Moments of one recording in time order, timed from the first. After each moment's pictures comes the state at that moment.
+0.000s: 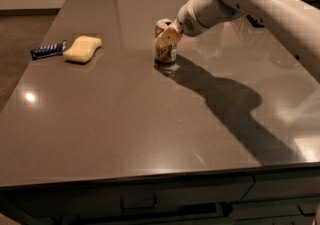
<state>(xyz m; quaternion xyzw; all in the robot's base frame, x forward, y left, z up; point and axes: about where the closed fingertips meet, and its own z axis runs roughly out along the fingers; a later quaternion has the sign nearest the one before) 0.709 -0.034 0.908 -0.44 0.80 0.13 0.39</state>
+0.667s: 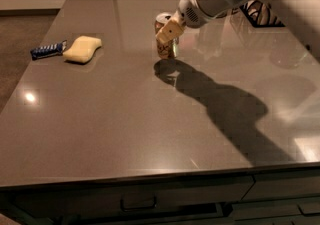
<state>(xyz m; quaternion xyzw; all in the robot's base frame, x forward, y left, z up) 0.687 -0.038 0.938 -0.46 0.79 0.11 0.38</state>
